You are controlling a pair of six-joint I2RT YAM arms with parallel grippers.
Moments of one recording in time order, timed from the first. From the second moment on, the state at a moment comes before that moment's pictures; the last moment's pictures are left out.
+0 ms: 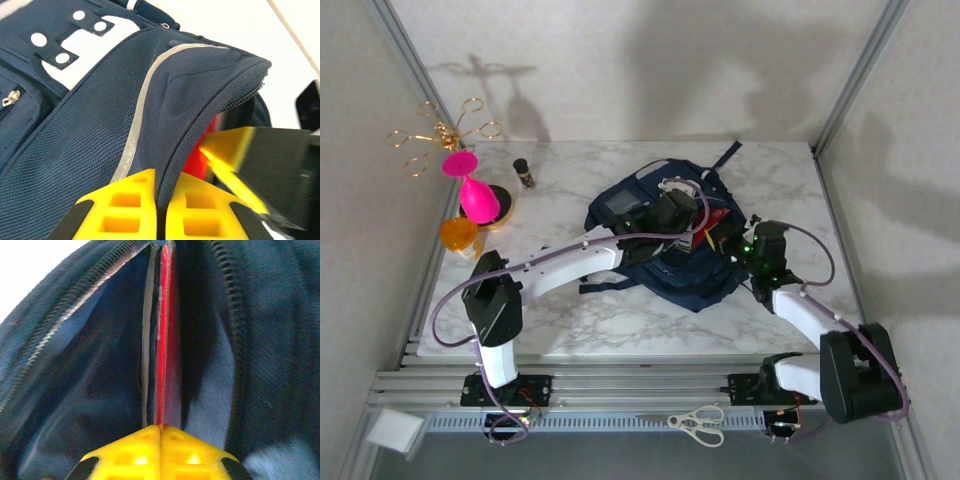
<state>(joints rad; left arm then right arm) -0.95 1.83 1.59 -0.45 -0.31 -0.57 0.25 1.25 0.47 0.43 -0.40 1.31</state>
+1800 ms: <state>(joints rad) -0.54 1.34 0.82 -0.06 0.05 -0.88 0.92 1.41 1.04 -0.57 0.14 0.90</state>
